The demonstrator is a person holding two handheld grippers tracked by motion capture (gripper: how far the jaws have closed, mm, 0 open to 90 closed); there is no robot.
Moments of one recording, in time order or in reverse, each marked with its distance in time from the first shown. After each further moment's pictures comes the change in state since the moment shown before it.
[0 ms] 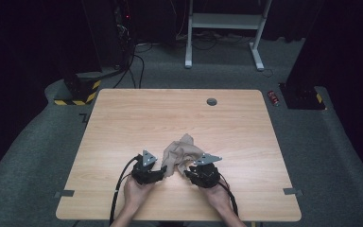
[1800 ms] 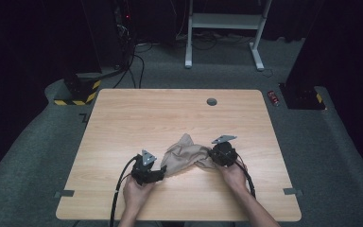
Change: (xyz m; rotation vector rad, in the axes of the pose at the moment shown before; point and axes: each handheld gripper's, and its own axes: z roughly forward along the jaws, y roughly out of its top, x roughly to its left) left arm 0.000 0.000 0.000 0.006 0.027 -0.024; right arm -0.088 0.018 -0.008 0.094 -0.189 0.041
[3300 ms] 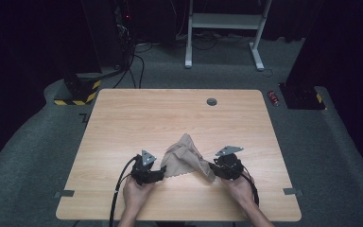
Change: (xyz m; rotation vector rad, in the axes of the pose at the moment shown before) left arm 0.000 -0.001 -0.001 0.002 0.002 -0.002; right arm 0.024 -0.023 -0.040 0.012 0.037 -0.028
